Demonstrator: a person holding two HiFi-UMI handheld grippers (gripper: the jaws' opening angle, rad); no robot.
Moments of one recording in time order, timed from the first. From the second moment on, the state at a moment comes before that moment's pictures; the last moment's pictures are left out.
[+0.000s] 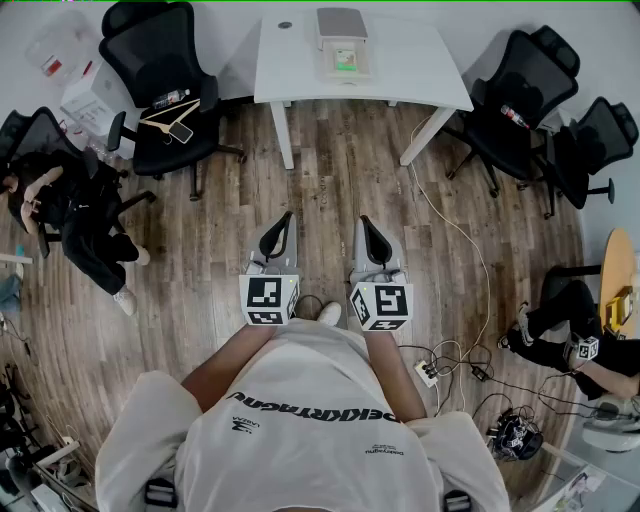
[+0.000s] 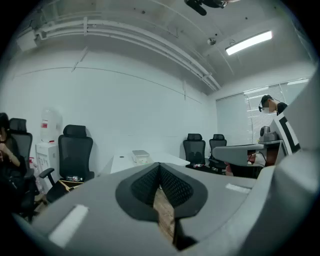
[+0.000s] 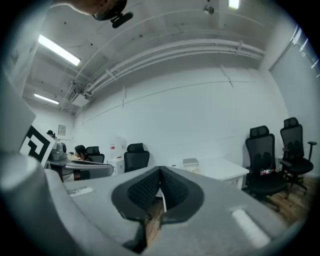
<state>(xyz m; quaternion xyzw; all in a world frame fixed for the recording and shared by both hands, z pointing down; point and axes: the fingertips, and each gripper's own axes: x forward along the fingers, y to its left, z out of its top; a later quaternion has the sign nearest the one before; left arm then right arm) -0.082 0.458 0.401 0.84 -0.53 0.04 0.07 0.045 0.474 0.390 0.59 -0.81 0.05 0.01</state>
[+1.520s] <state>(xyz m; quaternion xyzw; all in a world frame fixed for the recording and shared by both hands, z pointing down) -0.047 0.410 0.451 0.82 -0.57 0.06 0.09 0.076 0.413 0.421 0.56 -0.83 0.06 0.01</state>
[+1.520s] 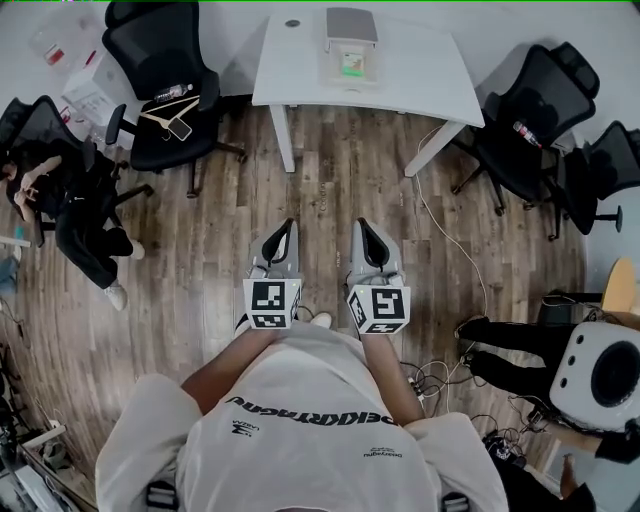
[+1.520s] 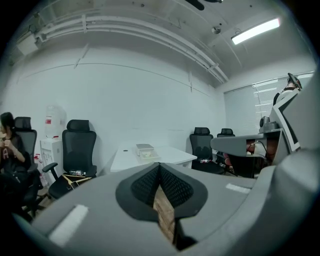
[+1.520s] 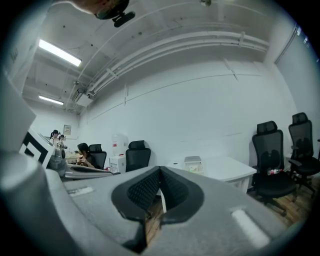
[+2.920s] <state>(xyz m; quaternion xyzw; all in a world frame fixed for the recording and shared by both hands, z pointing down) -0.082 0.081 0.433 0.86 -0.50 0.07 0.08 0.049 0.111 0.410 0.63 -0.77 0.08 0.04</state>
